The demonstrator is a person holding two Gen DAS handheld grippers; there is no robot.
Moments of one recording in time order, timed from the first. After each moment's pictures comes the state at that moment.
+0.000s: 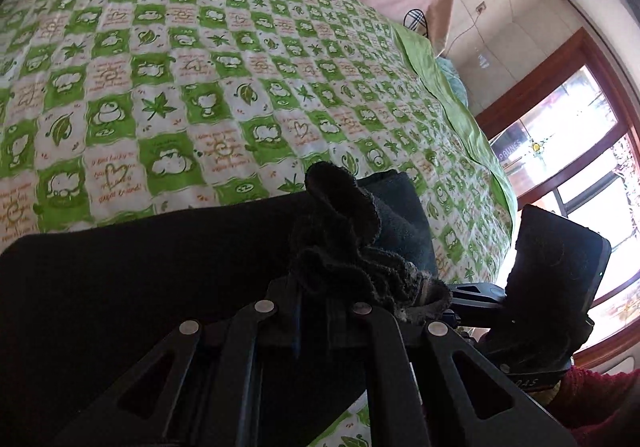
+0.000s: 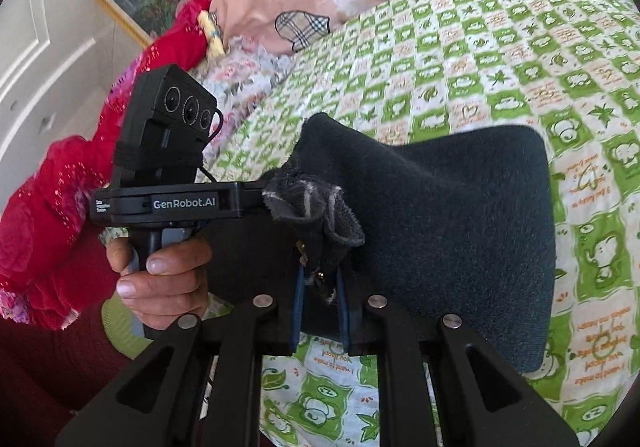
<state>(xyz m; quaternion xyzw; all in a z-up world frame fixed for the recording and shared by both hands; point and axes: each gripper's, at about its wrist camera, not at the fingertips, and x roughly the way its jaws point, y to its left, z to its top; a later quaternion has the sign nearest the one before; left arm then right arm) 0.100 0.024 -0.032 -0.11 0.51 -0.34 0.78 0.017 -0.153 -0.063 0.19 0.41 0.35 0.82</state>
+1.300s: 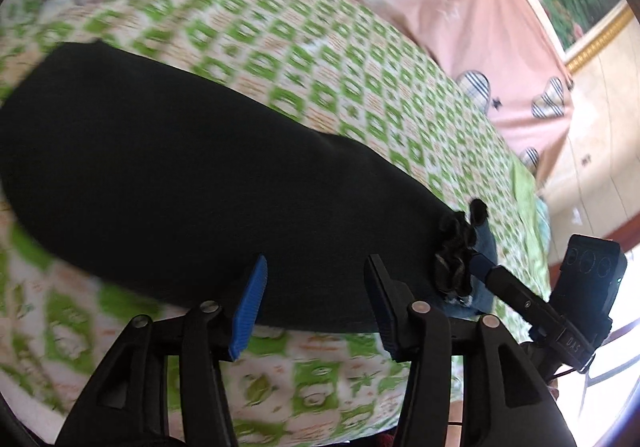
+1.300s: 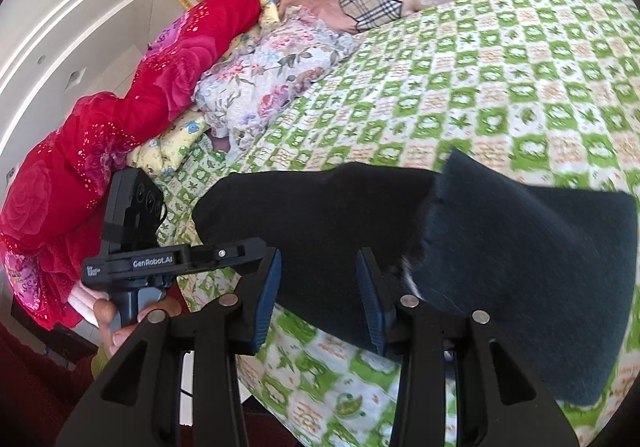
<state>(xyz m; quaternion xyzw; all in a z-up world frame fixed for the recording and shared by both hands) -0.034 0.191 -0.014 -0.27 0.45 -0.05 0.85 0.022 -0.082 -0.024 0.14 0.40 0.43 0.80</state>
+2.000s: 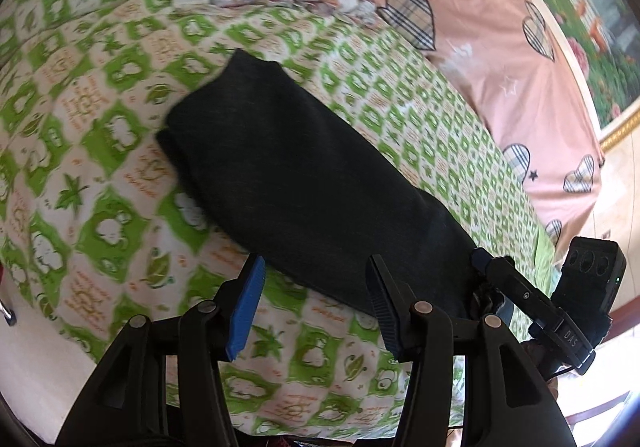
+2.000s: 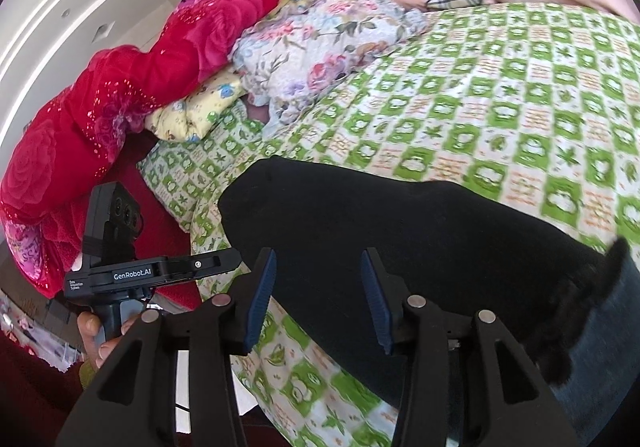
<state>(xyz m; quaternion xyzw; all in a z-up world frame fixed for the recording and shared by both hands) -0.094 0.272 -0.012 -0.34 0.42 0.05 0.84 0.037 0.011 -0.015 0.08 0.41 0.50 0.76</state>
